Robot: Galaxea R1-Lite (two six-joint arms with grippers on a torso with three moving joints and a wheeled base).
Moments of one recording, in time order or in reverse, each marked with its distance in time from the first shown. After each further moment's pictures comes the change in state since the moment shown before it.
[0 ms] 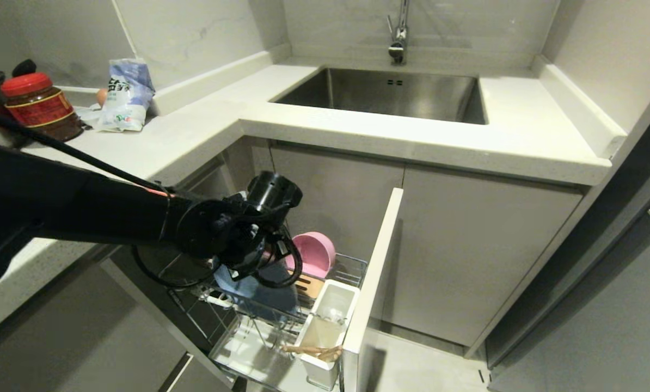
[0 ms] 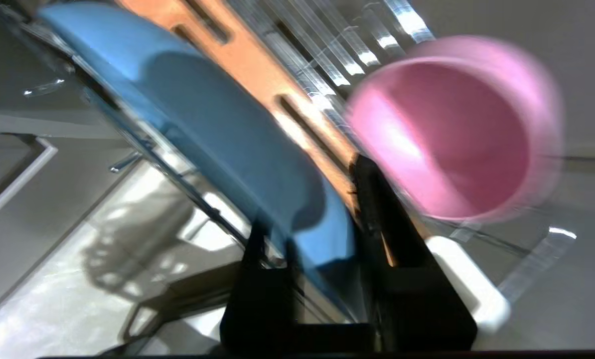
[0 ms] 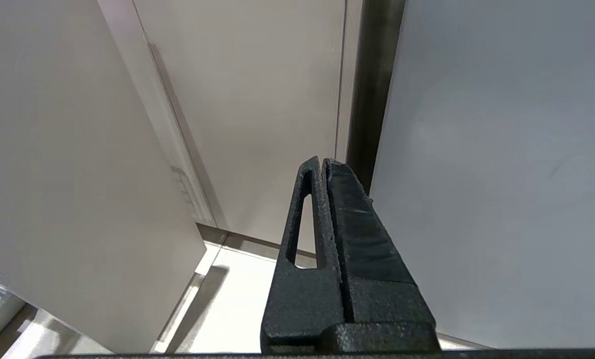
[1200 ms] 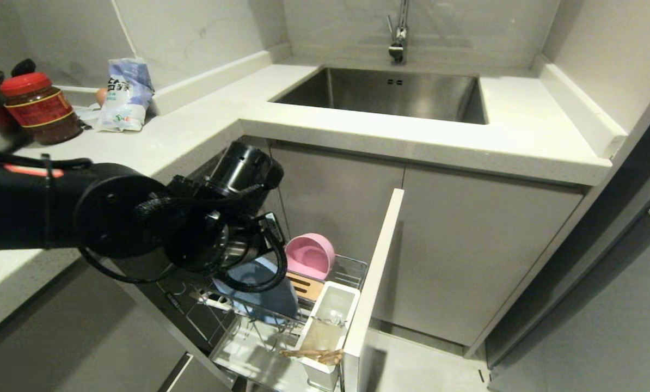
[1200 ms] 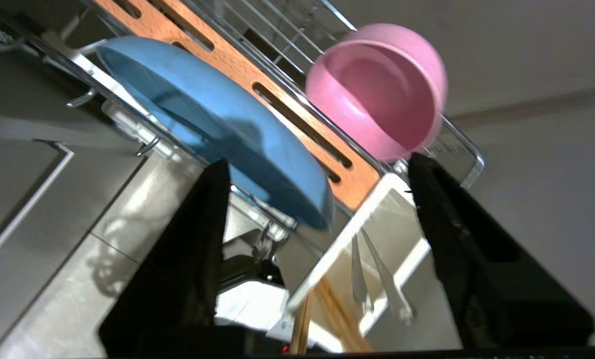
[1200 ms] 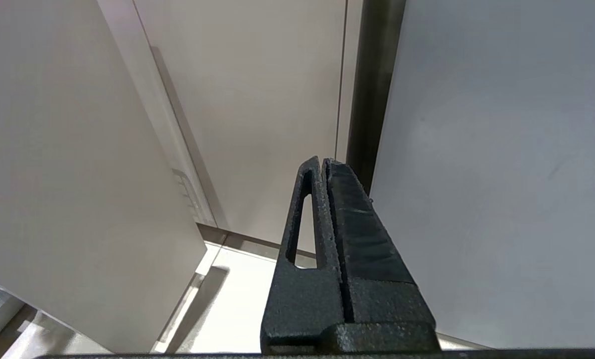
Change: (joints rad) left arm -0.066 -0.171 0.032 0.096 0.018 0.036; right arm 0.000 0.000 0.000 0.000 0.000 0.000
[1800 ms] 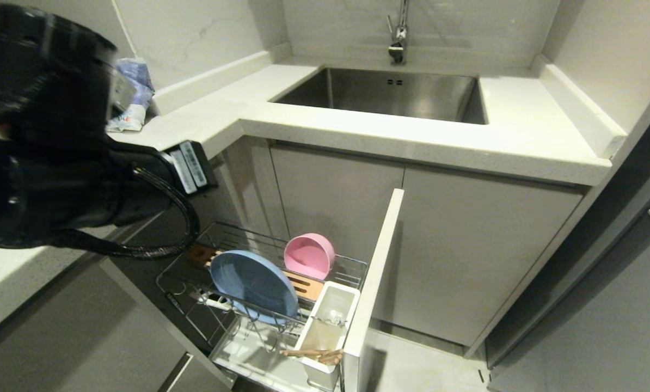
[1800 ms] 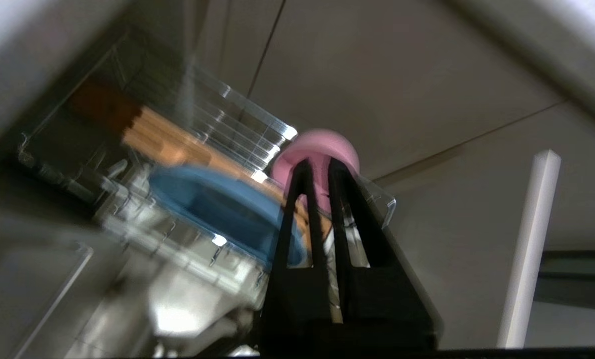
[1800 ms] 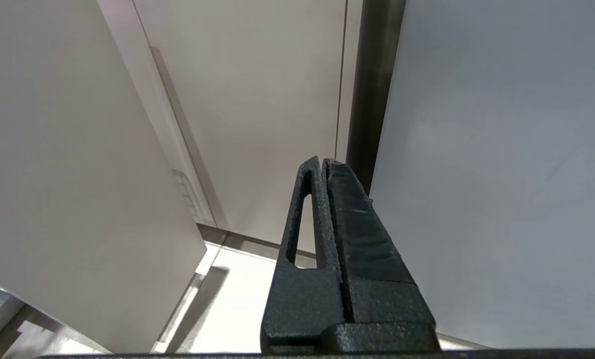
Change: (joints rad) left arm -0.001 -0.326 0.001 -0.017 -0.007 0.232; right arm 0.000 0.000 0.000 0.000 0.000 0.000
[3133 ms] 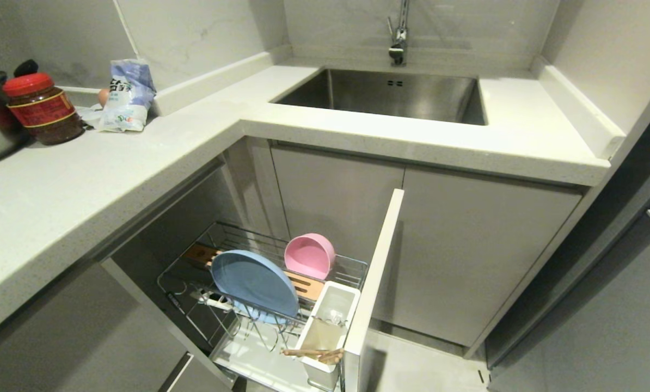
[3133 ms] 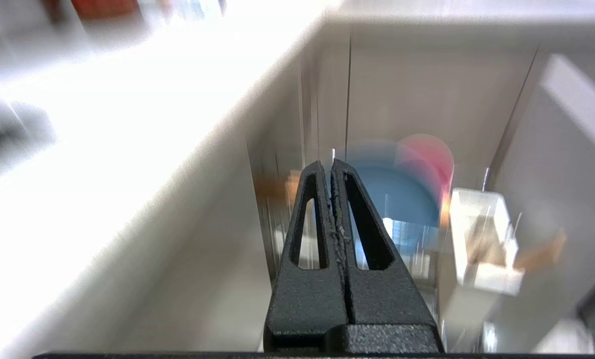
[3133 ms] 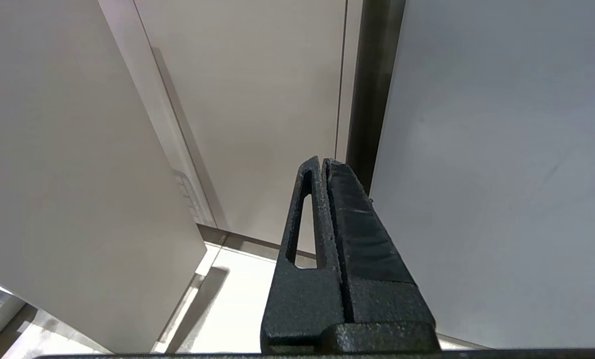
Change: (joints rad) left arm 0.634 -1.357 0.818 -0.188 -0.590 0.660; right arm 0.000 0.000 0.000 0.000 0.000 0.000
